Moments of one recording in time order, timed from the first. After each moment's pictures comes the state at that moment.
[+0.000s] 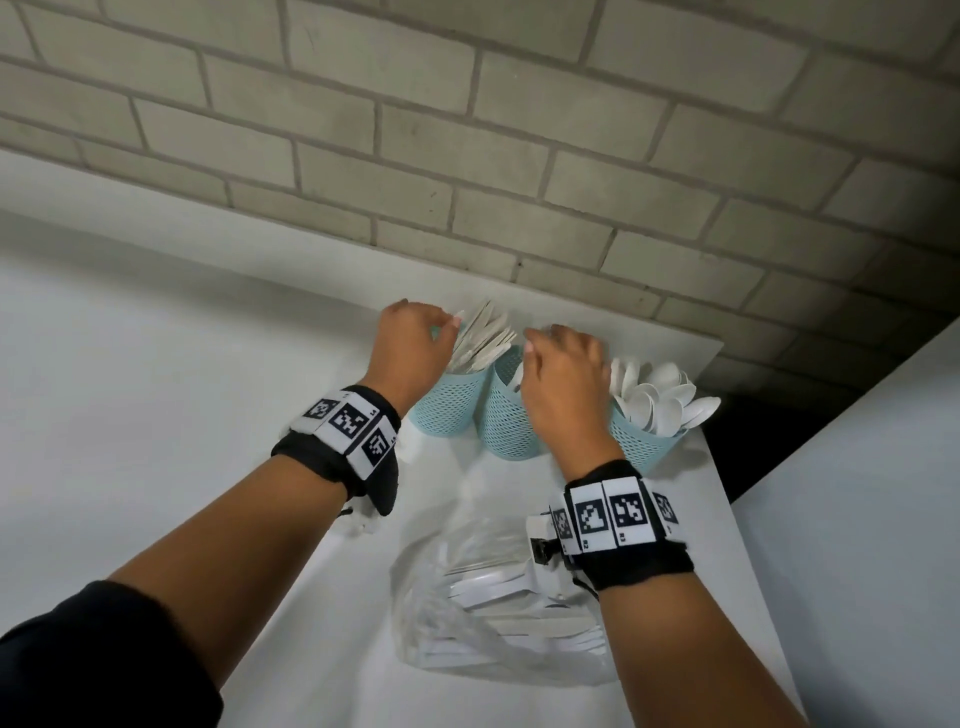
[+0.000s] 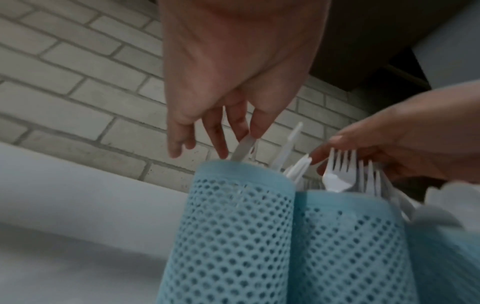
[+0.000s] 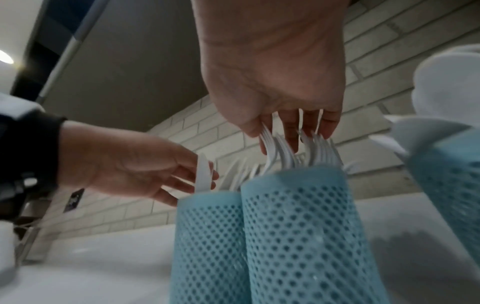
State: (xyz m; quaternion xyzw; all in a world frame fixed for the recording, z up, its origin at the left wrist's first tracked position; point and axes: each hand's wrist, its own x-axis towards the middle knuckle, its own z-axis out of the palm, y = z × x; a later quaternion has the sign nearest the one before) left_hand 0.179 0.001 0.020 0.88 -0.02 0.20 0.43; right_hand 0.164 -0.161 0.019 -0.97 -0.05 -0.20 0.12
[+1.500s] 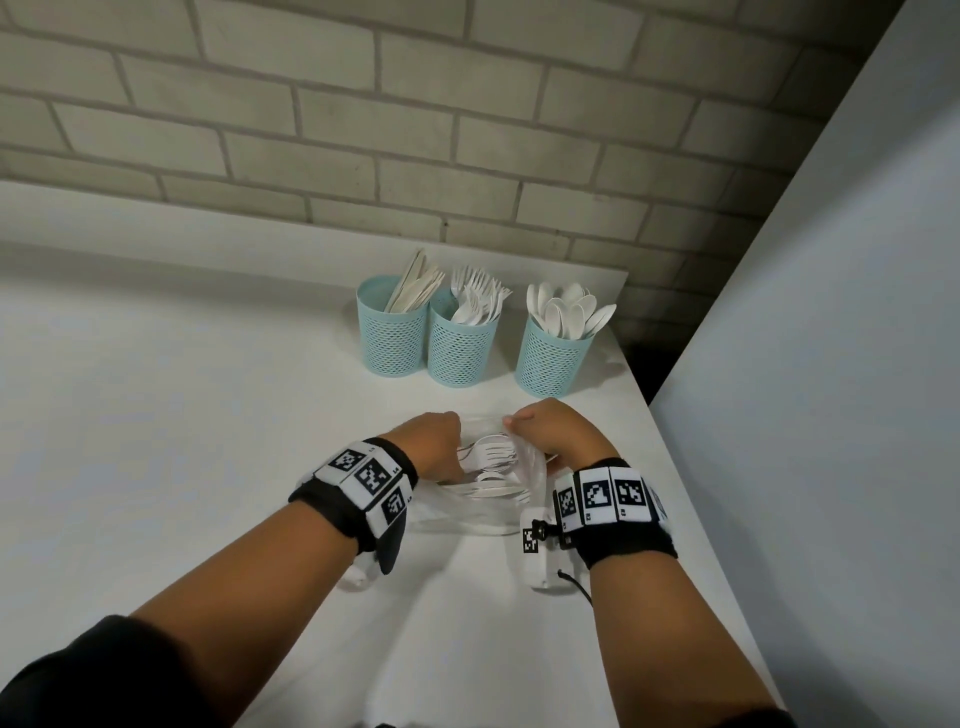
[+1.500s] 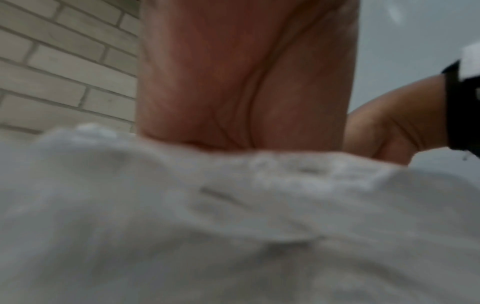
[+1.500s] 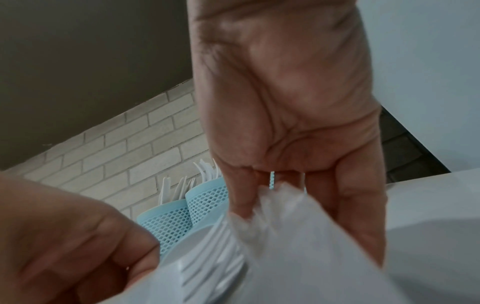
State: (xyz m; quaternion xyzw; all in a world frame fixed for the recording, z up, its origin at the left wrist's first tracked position) left_hand 0.049 -0.064 -0.021 0.96 -0.18 -0.19 0.12; right_hand 0.047 -0.223 -0.010 -0.91 0.11 0.18 0.36
